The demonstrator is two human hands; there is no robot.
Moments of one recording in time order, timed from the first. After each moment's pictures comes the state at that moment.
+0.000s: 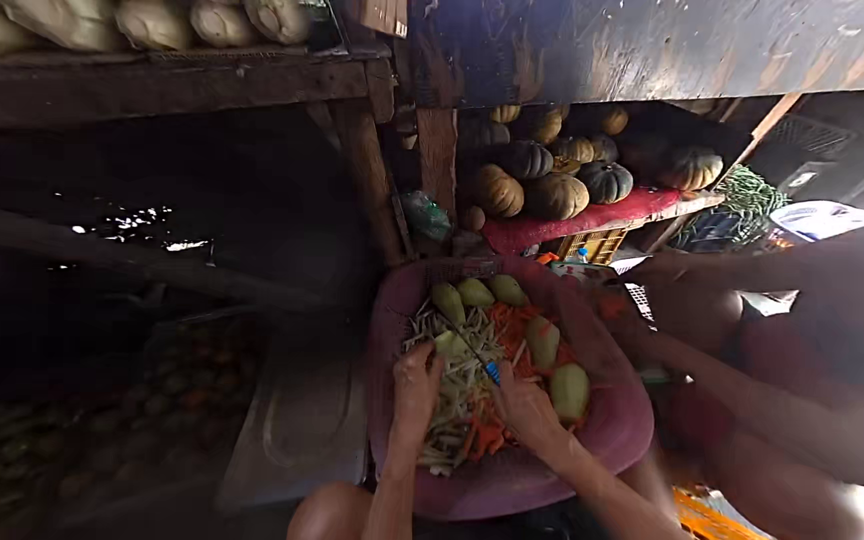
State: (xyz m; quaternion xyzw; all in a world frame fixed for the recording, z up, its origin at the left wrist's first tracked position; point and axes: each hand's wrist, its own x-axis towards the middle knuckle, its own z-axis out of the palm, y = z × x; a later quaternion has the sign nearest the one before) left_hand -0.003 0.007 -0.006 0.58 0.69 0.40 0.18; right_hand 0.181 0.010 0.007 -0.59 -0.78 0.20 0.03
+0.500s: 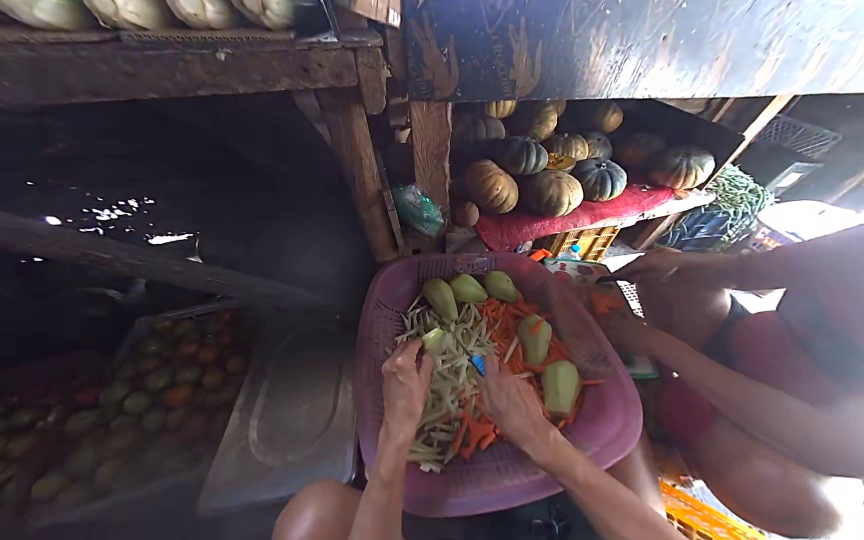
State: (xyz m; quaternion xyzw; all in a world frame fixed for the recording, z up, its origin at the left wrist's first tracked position) left_hand 0.001 0.007 -0.019 0.58 0.67 0.45 0.10; right_hand 0.168 0.013 0.016 -0.61 -0.77 0.21 -0.02
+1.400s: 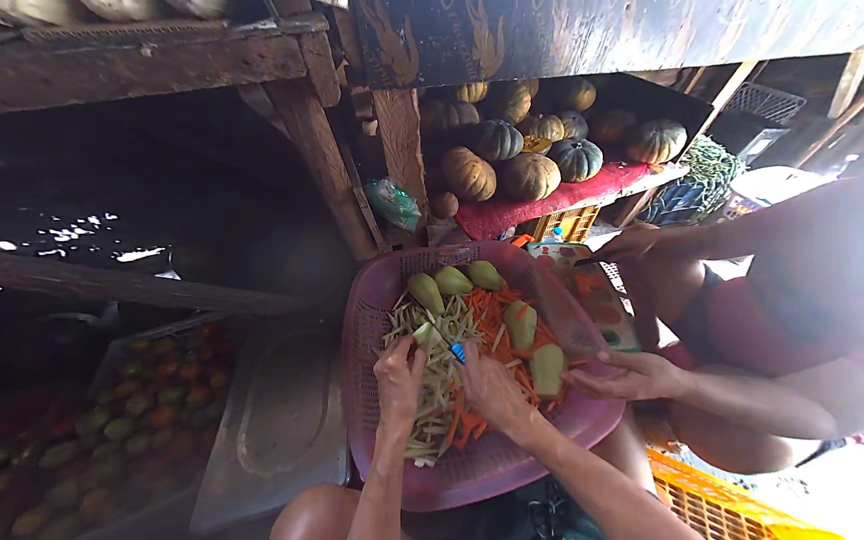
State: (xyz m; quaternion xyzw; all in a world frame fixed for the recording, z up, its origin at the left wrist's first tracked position) left_hand 0.011 0.014 -0.029 0.59 0.65 0.48 0.06; right_hand 0.167 0.018 0.012 -0.59 -0.77 0.24 0.03
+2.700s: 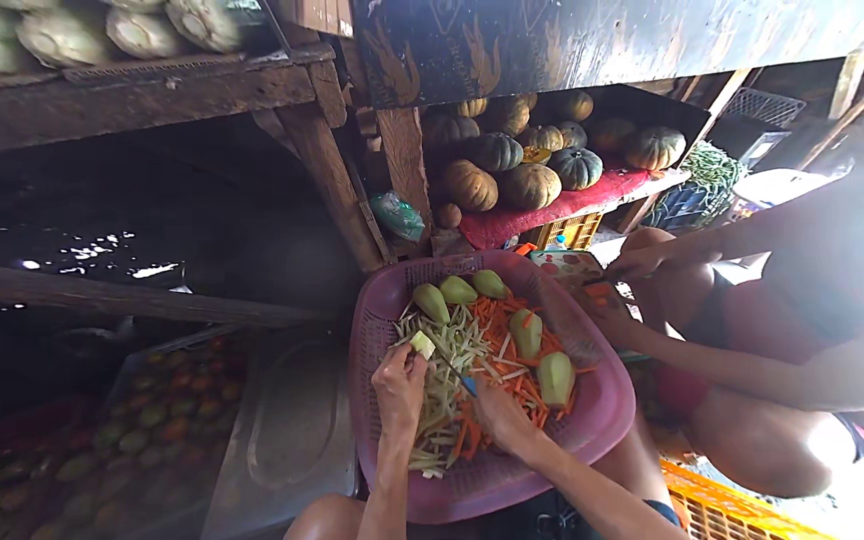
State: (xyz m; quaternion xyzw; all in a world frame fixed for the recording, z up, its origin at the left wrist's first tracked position) left_hand 0.007 0.013 -0.021 0.56 0.65 0.51 0.04; right_hand 0.171 0.016 -0.025 -0.60 -0.73 0.32 -0.04
